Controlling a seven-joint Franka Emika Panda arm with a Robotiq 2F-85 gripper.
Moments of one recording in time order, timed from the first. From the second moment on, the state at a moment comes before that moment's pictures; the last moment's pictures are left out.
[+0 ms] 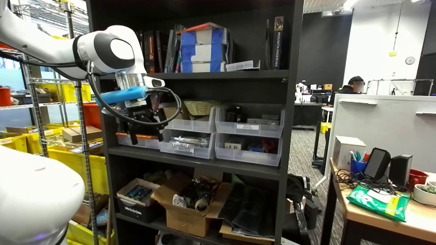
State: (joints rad) arm 0.20 -0.82 0.13 -2.68 -0.07 1.92 -0.13
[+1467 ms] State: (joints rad) arm 0.46 -0.83 0.00 -2.47 0.22 2.11 -0.50
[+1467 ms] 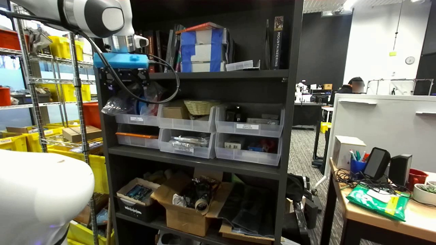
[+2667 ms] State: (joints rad) arm 0.59 -0.81 0.01 -2.47 0.30 2.26 -0.62
